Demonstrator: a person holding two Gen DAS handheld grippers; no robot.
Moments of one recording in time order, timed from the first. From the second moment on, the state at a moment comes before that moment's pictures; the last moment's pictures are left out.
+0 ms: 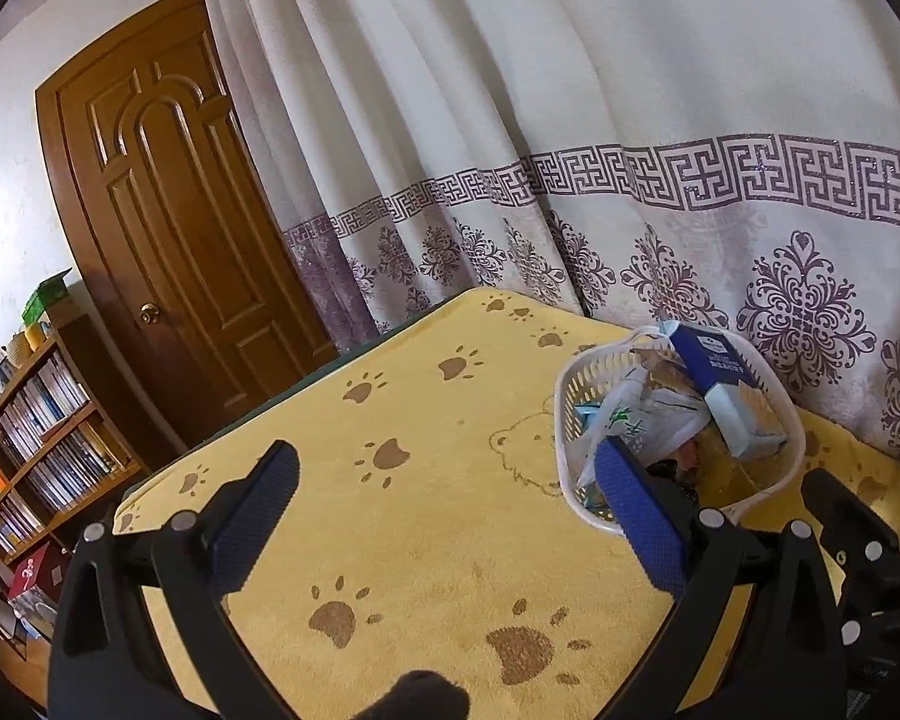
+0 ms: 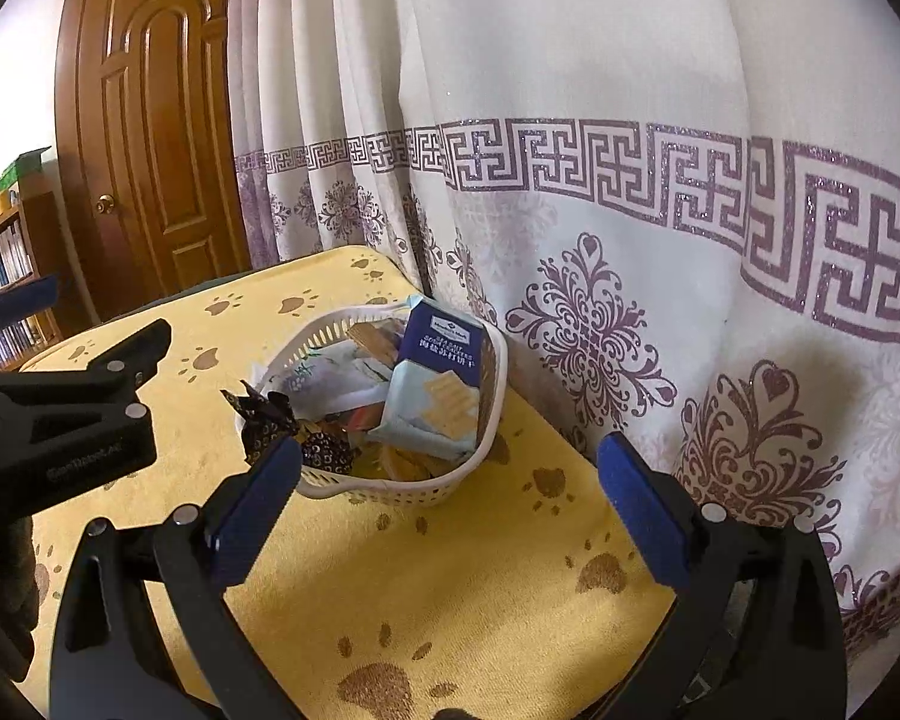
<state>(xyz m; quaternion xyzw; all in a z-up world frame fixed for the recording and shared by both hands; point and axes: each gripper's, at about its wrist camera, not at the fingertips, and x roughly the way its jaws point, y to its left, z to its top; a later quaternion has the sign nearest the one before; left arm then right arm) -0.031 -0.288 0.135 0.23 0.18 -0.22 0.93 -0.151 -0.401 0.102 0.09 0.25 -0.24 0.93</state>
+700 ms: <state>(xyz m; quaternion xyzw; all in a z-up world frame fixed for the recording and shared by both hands) -0.036 -0.291 0.136 0.24 0.17 -0.23 0.93 -0.146 -0.405 0.103 0.08 0.25 -0.26 0.93</state>
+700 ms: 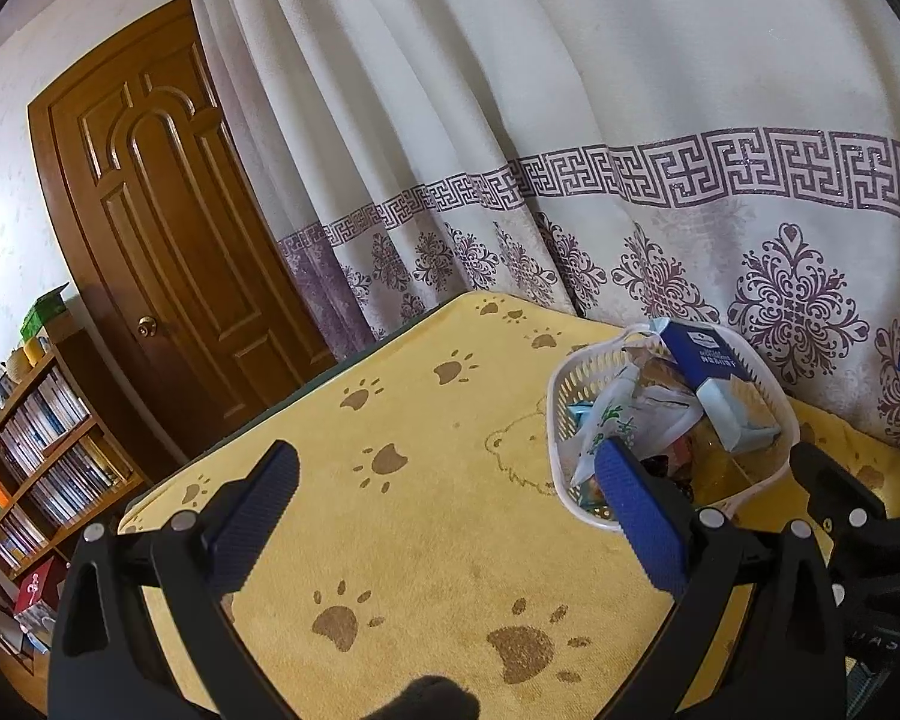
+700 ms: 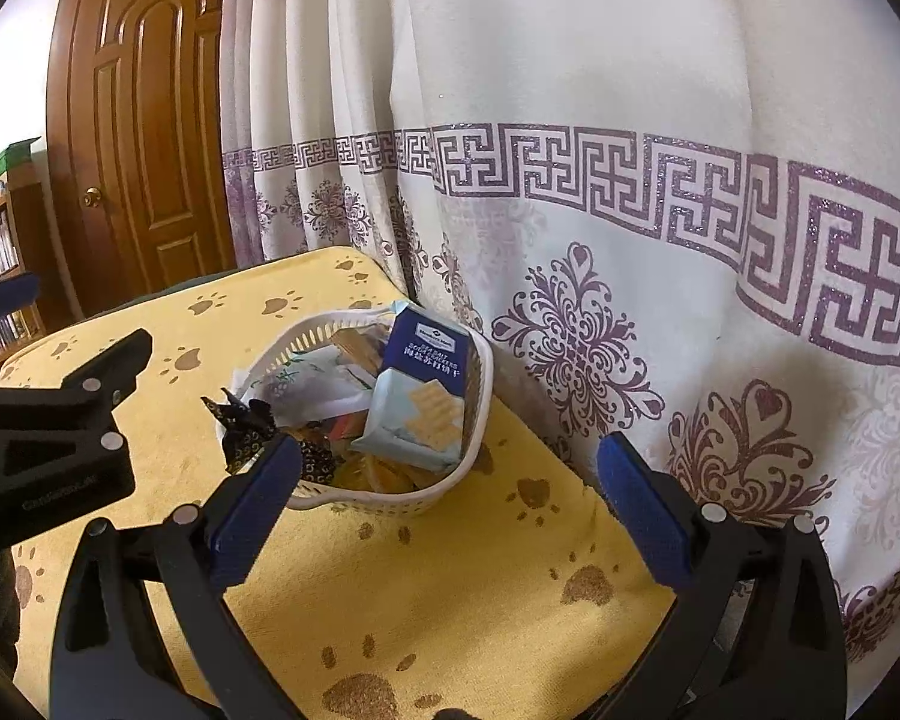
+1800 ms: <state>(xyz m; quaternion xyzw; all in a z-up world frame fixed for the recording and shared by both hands) -0.037 -0.300 0.133 0.26 0.17 -0.23 0.92 -0.141 -0.407 0.102 0.07 0.25 -0.27 0.93</state>
